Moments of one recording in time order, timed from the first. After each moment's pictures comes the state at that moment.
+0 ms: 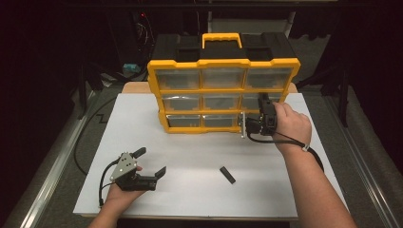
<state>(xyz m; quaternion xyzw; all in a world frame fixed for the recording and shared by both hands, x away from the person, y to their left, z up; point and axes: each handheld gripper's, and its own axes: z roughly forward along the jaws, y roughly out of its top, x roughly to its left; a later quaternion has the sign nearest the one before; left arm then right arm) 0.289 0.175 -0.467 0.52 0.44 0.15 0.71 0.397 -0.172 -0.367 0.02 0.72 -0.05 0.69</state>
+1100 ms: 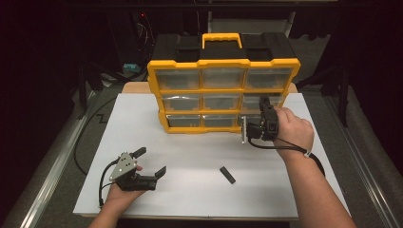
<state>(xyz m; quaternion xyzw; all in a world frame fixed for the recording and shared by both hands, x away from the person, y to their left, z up) 0.289 0.176 -0.465 0.52 0.44 0.15 0.72 0.378 -0.173 -0.367 0.02 0.72 -0.04 0.70</state>
